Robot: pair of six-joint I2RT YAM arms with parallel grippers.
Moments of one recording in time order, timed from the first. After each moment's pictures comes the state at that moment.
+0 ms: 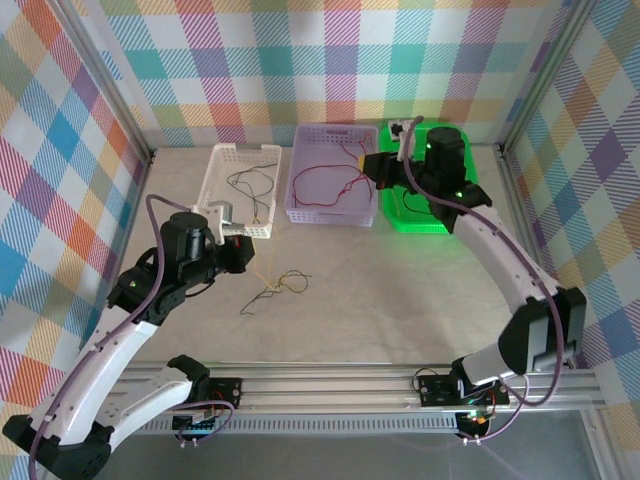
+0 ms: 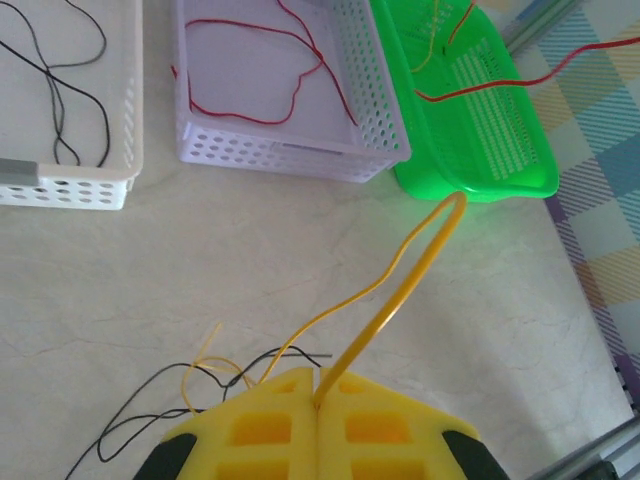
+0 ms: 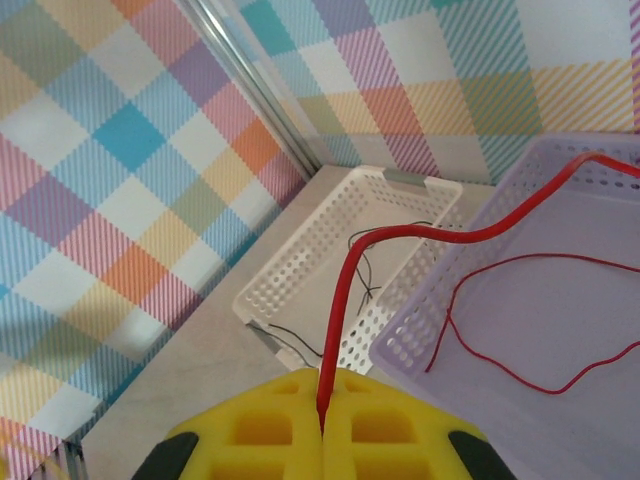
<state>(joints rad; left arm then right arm) -0.49 0.84 1.06 -0.78 0.08 -0.52 0.34 1.49 1.36 -0.16 -0.59 0.36</state>
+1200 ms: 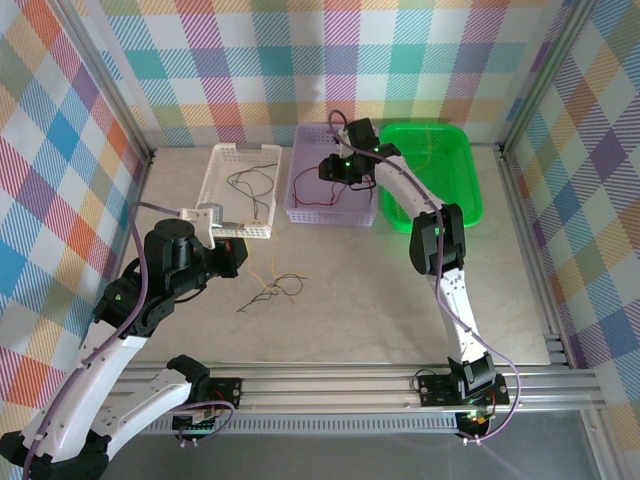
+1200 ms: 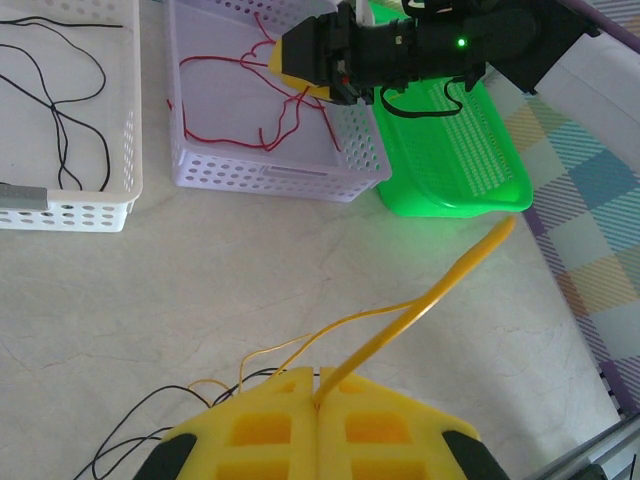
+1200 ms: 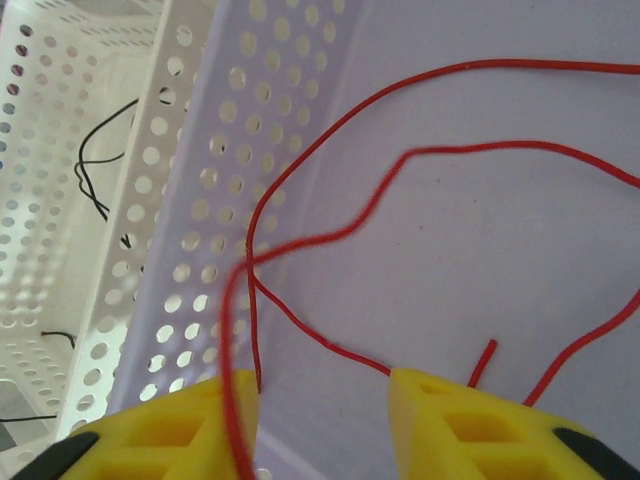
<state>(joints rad) -0.49 0.78 1.06 -0.79 0.09 -0.51 0.41 2.47 2.34 -0.73 -0.39 0.40</state>
